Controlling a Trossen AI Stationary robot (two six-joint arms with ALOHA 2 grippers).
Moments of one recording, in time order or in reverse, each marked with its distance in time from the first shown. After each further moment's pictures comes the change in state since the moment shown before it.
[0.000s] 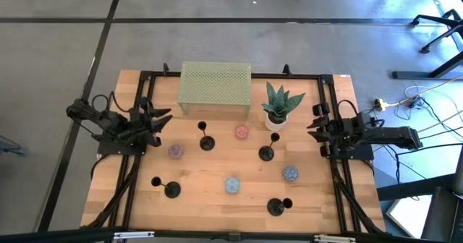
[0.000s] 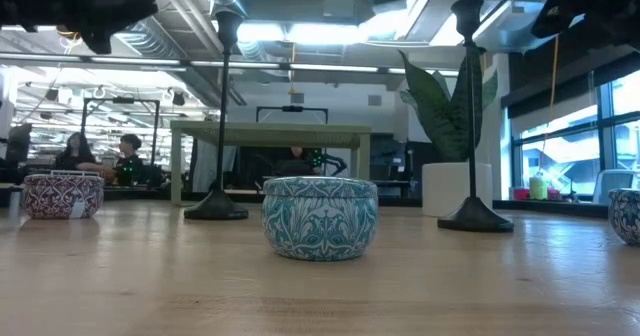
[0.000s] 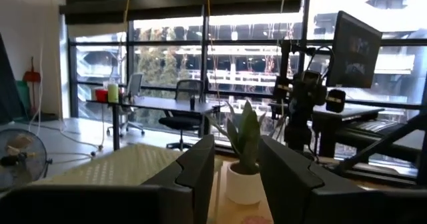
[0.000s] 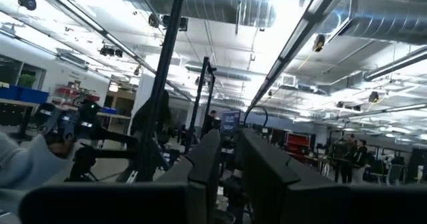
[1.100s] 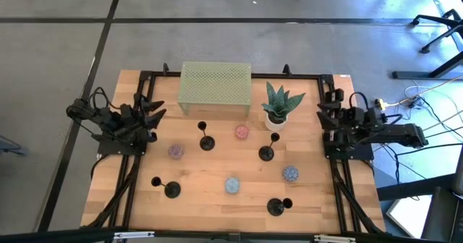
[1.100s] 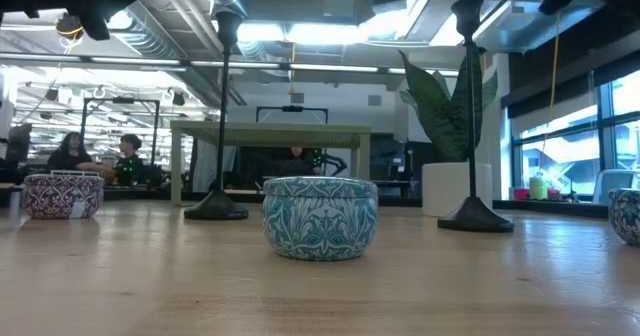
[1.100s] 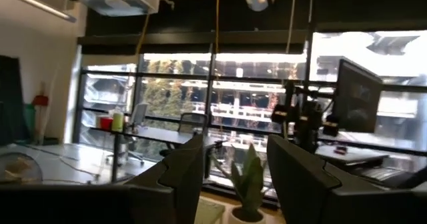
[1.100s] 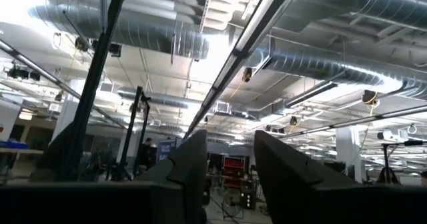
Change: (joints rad) left arm 0.001 0.003 0.002 0.227 -0.002 0.146; right arm -0.001 0.121 0.147 0.118 0.250 -0.073
